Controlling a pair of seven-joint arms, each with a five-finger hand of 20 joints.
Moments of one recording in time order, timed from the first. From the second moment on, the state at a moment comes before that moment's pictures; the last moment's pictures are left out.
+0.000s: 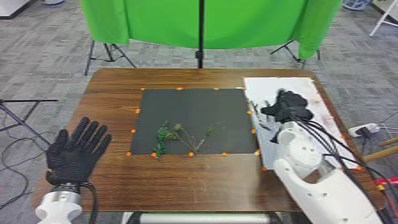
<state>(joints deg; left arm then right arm) 129.9 -62.0 -95.9 -121.4 1.6 6.5 18.8 -84.5 -59.8 64.4 -100.4 -148.9 -1.7 39.3</state>
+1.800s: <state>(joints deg) 128.1 -63.3 -95.7 -119.9 2.7 6.1 13.4 -85.3 -66.8 57.7 -104.7 -150.6 4.0 36.2</state>
